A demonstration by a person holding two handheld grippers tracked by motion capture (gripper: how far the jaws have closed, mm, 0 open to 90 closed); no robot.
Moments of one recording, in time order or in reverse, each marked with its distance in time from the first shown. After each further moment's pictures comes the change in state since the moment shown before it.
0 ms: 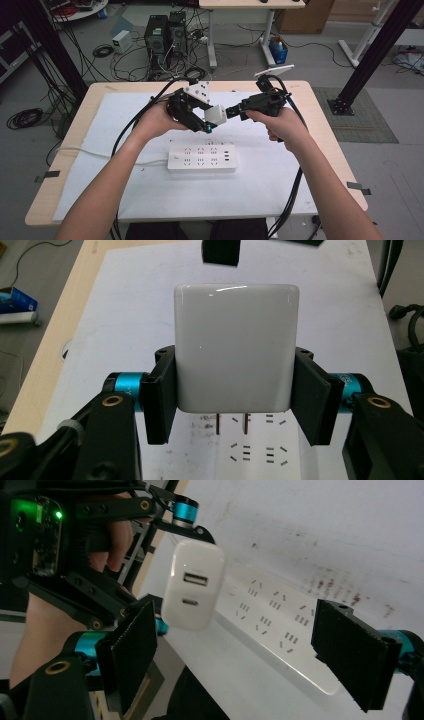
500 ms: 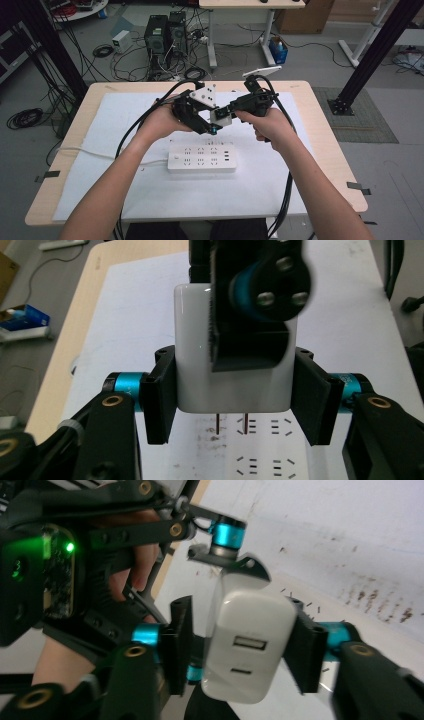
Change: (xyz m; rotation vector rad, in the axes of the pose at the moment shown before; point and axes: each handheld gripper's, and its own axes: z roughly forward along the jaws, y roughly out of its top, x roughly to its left) left arm -0.010 0.009 0.005 -0.006 0.043 0.070; right arm 0.009 0.005 0.022 -0.001 0.052 0.008
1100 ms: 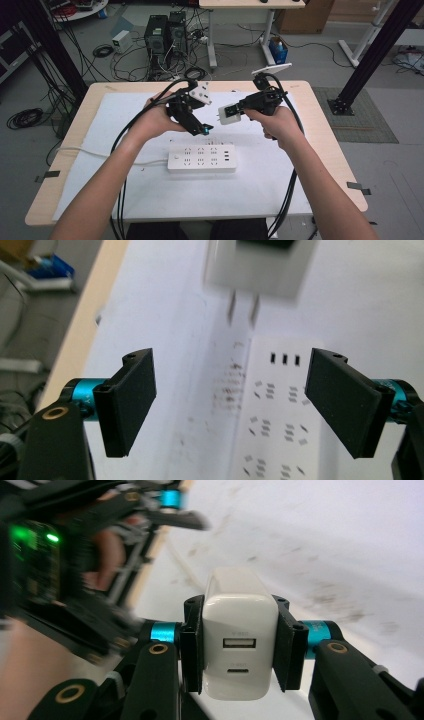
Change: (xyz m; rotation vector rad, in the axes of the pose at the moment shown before) left arm 0.006 -0.016 -0.016 0.143 0.069 -0.155; right arm -0.007 0.000 -0.022 -0.040 -0.130 -0.043
